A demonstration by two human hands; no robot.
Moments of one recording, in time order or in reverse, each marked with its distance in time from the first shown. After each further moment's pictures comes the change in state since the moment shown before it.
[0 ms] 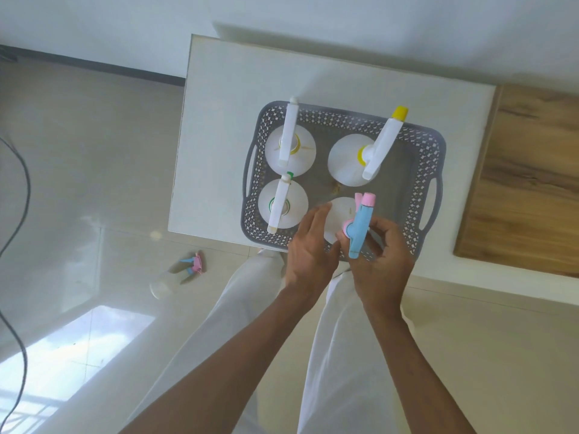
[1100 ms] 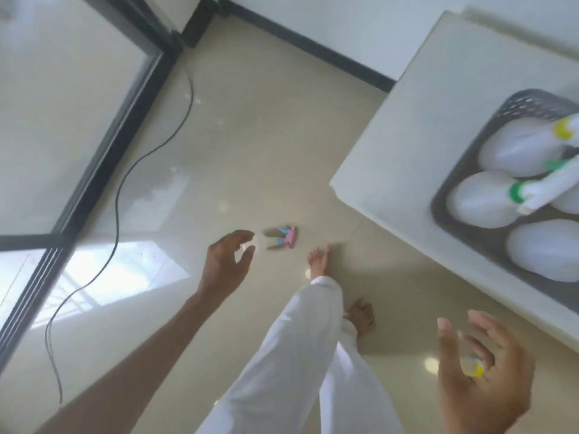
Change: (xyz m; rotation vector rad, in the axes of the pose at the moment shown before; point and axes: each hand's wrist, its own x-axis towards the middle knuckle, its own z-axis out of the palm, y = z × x) left_hand -0.188 -0.293 -0.230 0.115 0.343 -0.441; right_hand -0.184 0.026 0.054 -0.075 -0.013 -0.237
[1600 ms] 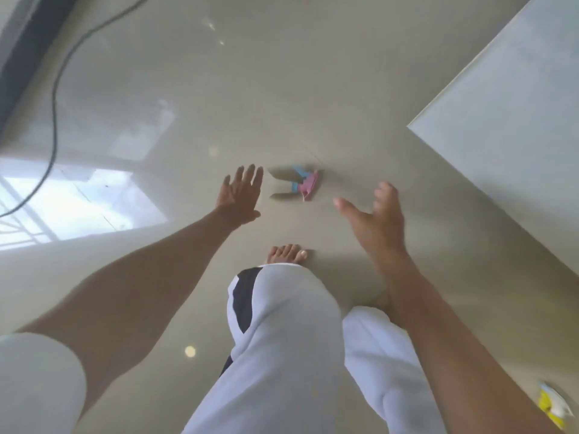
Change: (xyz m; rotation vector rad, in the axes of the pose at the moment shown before) left_hand 0.114 -0.275 0.212 0.822 -0.544 -0.013; right_hand -0.055 0.155 0.316 -0.282 -0.814 0.371
